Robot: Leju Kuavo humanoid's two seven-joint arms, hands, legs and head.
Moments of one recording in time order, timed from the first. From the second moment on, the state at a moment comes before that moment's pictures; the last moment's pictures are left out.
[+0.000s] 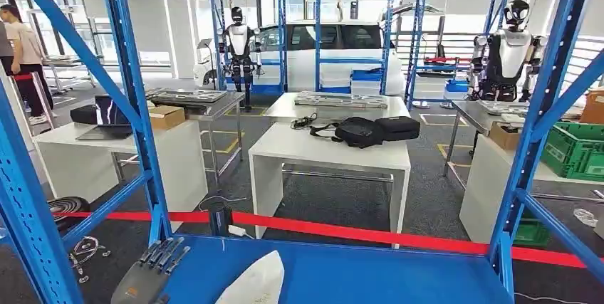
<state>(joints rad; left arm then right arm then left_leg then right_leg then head) -0.80 0.18 -0.12 -0.35 -1.50 0.63 -0.37 -0.05 0.01 -0.89 -0.21 1.29 -0.02 -0.10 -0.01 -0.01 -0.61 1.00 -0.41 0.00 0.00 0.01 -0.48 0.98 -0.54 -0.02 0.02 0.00</state>
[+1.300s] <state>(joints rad) -0.75 0.04 -0.22 -0.32 -1.52 0.57 -0.40 -0.05 0.01 -0.94 -0.21 1.28 -0.03 -0.10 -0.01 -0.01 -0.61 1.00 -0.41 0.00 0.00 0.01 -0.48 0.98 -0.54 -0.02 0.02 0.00</state>
